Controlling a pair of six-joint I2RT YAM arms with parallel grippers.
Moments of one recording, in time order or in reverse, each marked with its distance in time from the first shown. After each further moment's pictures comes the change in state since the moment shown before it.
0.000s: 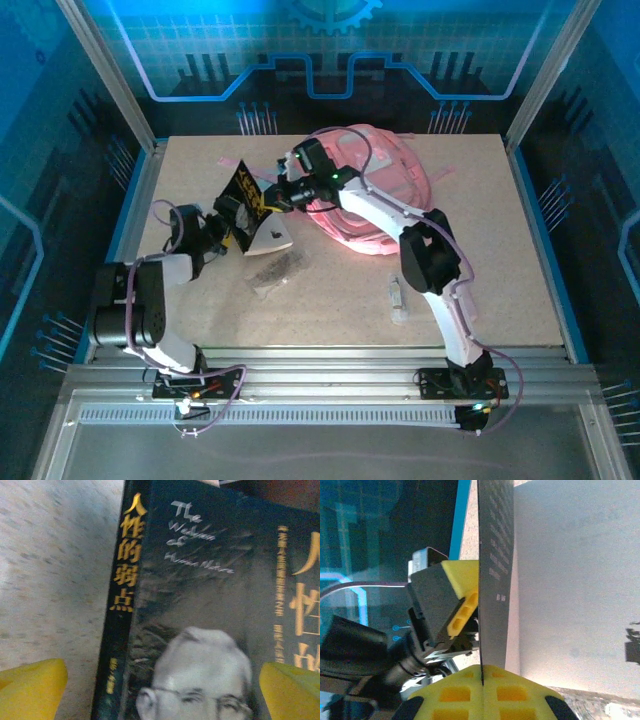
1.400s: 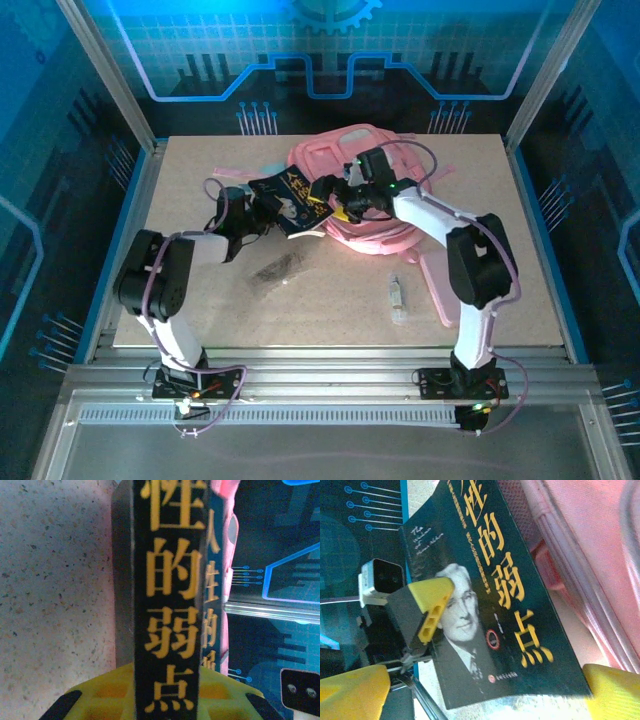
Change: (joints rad) left arm -0.275 0.164 0.234 0.001 -0.033 -0.067; right arm -0.201 -0.344 -0.541 0.119 0.119 0.008
